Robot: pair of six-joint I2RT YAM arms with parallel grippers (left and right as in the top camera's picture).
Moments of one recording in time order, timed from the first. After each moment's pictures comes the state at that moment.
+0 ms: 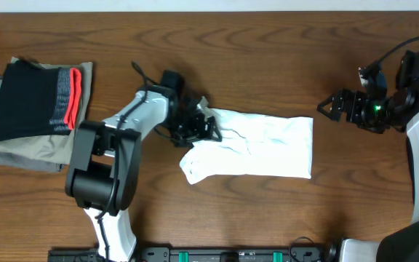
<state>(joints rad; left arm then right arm) -0.30 2.00 1.24 -0.78 0.69 -0.18 -0.24 1.50 1.33 -1.11 -0.52 0.00</state>
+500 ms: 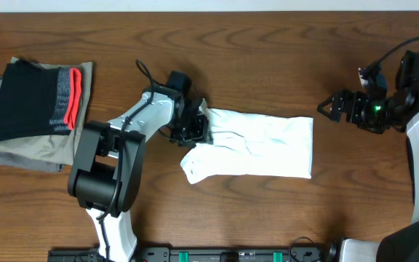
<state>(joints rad) -0.32 2.00 1.24 -0.78 0.54 -0.25 -0.24 1.50 1.33 -1.12 -0.52 0.00</state>
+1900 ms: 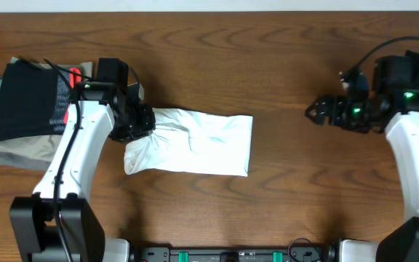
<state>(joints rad) -0.05 1.60 1.24 -1.08 0.25 -0.26 -0.11 1.50 1.20 -0.94 -0.41 0.08</state>
